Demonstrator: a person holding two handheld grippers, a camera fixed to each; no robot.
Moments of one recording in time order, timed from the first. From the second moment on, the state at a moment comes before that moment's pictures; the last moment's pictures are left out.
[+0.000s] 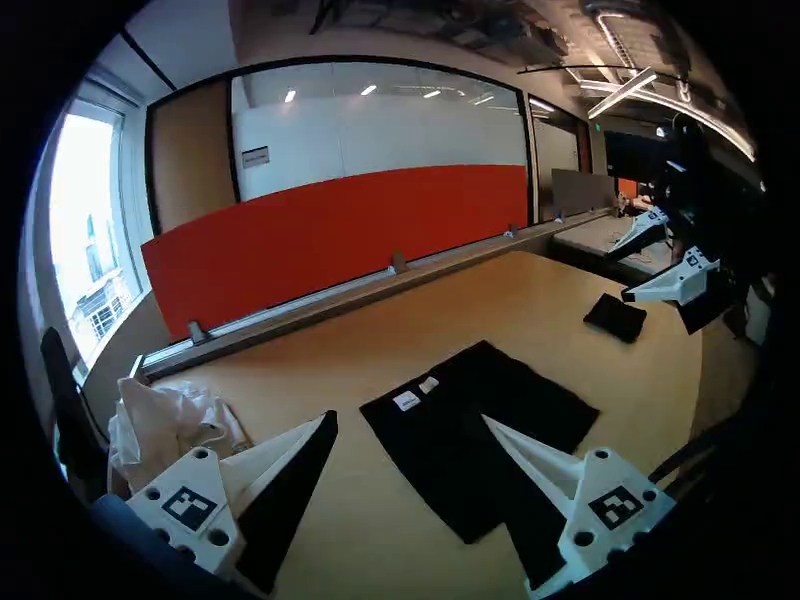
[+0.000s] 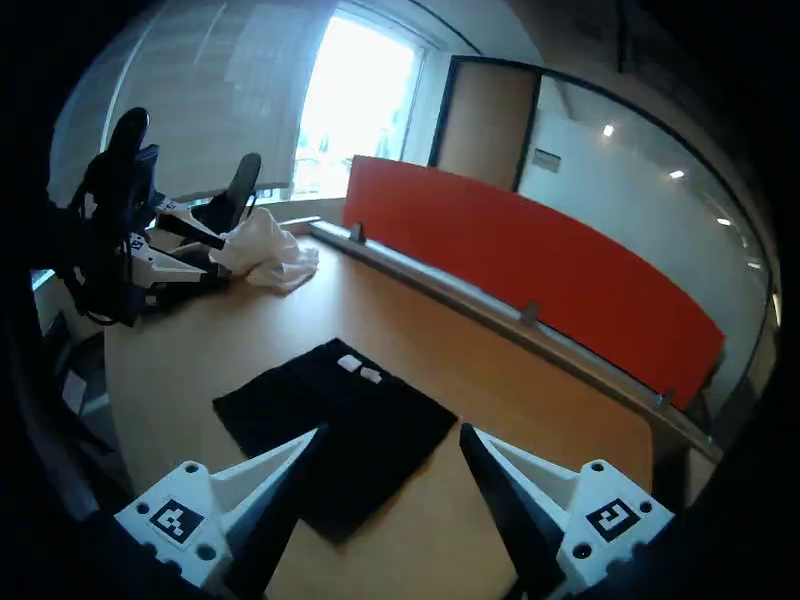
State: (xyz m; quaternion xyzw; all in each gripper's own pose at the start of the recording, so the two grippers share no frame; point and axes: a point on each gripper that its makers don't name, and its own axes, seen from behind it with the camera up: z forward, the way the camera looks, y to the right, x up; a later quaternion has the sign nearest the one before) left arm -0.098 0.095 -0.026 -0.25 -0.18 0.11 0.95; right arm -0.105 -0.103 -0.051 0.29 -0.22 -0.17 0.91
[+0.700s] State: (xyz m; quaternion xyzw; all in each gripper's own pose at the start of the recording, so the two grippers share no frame) left arm -0.200 0.105 -0.052 -0.27 -0.25 0.13 0.92; right arm -0.206 -0.113 -0.064 0.31 -0.28 -0.18 0.89
